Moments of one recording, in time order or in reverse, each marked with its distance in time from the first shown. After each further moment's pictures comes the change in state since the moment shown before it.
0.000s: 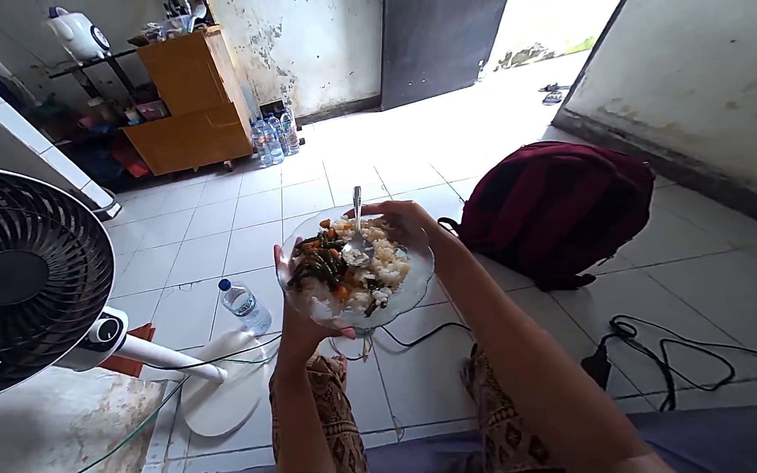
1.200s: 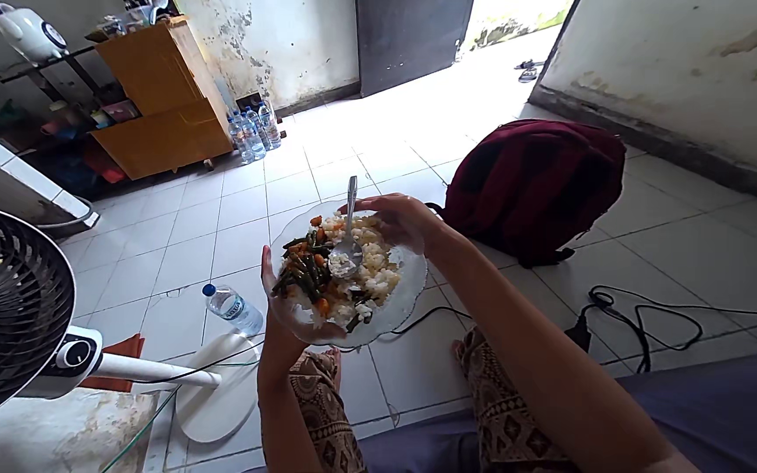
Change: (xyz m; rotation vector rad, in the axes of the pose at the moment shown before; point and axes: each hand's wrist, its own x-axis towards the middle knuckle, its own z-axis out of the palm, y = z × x) left_hand 0.000 -0.006 -0.001 0.172 -0.092 -0.013; right_hand -0.026 -0.008 -0.005 -0.030 0.136 -0.004
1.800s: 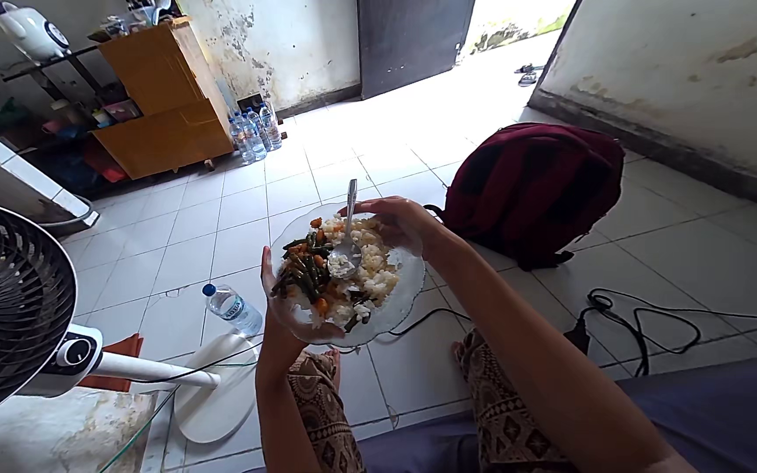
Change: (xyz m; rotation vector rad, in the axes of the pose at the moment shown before) left_hand -0.001 0.001 -0.004 0.014 -0.001 -0.035; right_hand 0.004 0.005 0.000 -0.028 -0.004 -0.001
